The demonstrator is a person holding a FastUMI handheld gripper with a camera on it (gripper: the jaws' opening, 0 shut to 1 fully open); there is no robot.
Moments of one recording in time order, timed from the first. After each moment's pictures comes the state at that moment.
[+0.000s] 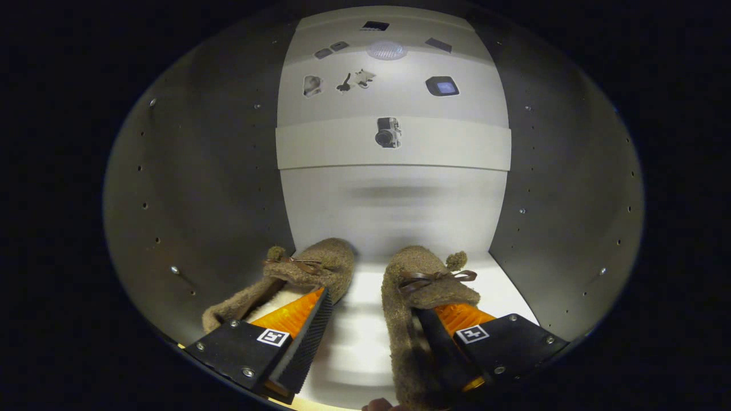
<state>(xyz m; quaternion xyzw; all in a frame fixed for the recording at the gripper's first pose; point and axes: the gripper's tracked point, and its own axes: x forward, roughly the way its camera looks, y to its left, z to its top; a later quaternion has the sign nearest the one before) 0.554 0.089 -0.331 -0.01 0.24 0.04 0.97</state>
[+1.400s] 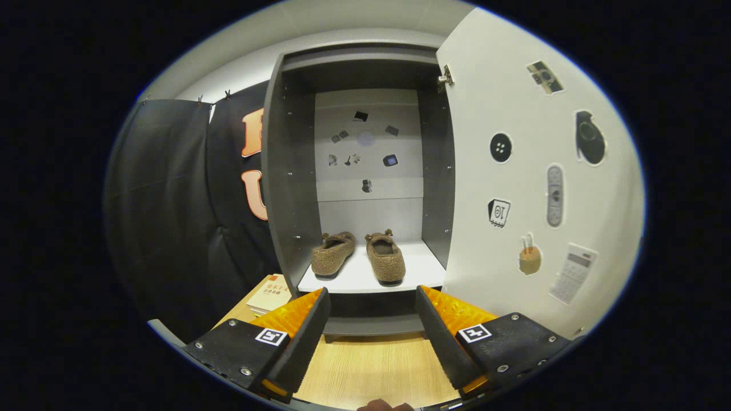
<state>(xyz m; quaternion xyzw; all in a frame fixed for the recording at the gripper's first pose) 0.222 0.064 -0.191 -0.02 0.16 0.00 0.99</state>
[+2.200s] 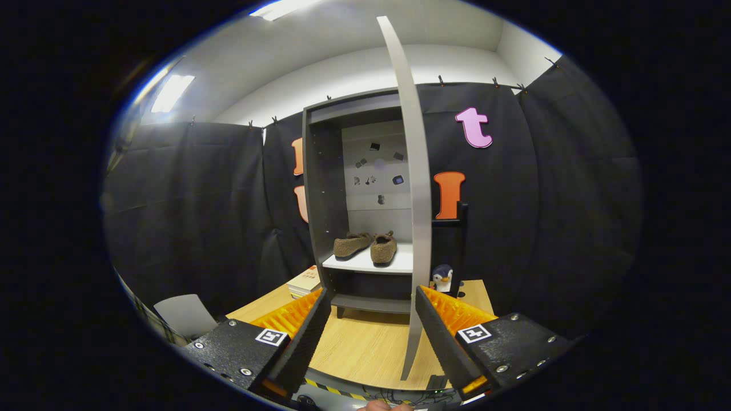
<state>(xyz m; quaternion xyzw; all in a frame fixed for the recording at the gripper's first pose) 0.067 -0.082 -0.142 0.01 0.12 0.14 0.98</state>
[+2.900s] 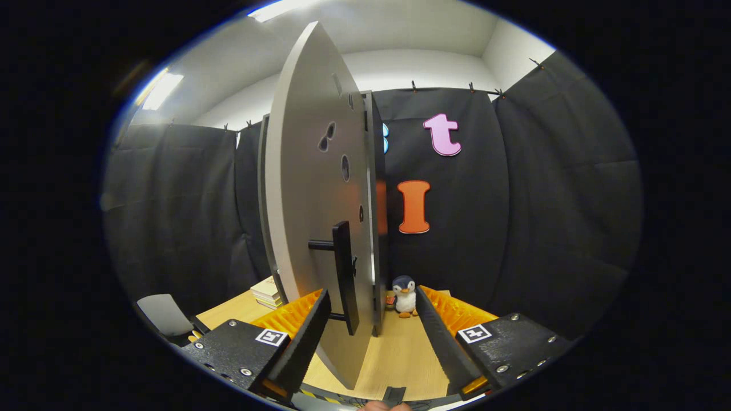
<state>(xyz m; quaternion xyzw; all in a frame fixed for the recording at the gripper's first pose) 0.119 -0.174 -0.142 -0.01 0.11 0.08 0.99</state>
